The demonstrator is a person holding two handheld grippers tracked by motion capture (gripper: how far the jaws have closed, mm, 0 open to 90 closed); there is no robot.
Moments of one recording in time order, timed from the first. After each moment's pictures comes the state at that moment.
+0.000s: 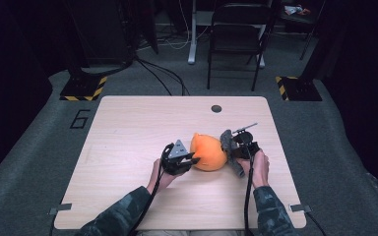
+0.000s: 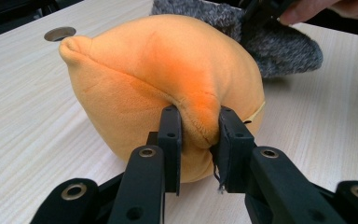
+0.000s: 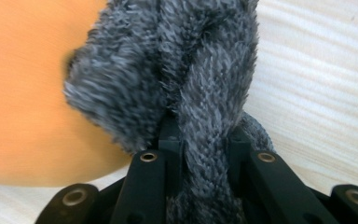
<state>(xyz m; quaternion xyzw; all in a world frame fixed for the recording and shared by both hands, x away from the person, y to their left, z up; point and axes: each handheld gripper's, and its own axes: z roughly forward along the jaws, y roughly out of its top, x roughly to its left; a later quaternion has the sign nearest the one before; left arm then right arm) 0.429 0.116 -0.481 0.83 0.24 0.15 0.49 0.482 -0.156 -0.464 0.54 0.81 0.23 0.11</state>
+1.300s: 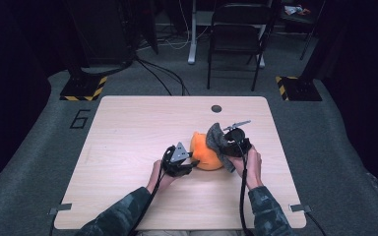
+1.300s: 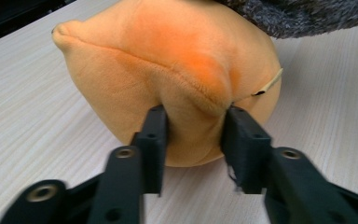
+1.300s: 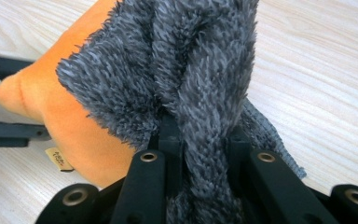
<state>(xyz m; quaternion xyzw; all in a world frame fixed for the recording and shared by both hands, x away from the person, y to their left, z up) 0.429 0.114 -0.495 0.84 0.22 0.18 0.46 0.465 -0.122 -0.428 0.47 0.82 0.29 0.13</state>
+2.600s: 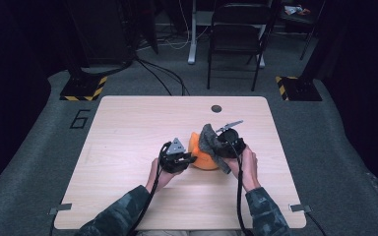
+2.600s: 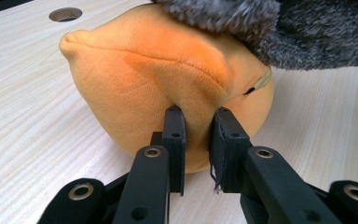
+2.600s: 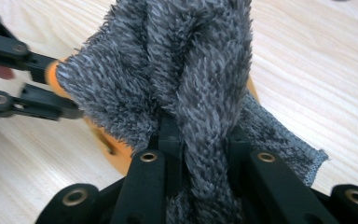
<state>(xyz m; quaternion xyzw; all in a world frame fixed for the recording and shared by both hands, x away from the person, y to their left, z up) 0.436 0.123 -0.482 0.83 0.27 0.13 0.48 0.456 -0.104 -0.418 0.44 0.84 0.28 0.13</state>
